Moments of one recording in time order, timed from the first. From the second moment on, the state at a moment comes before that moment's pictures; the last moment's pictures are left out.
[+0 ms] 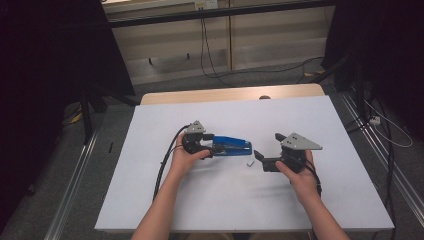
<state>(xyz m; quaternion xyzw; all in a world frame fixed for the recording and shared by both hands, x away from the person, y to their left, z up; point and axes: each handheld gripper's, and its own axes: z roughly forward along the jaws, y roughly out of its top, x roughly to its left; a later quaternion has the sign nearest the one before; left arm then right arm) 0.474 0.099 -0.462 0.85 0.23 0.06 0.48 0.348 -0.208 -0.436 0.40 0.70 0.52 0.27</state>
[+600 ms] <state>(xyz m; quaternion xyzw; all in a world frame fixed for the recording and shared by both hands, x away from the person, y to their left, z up) 0.478 0.103 -0.462 0.85 0.22 0.05 0.47 0.348 -0.209 -0.438 0.41 0.70 0.52 0.27</state>
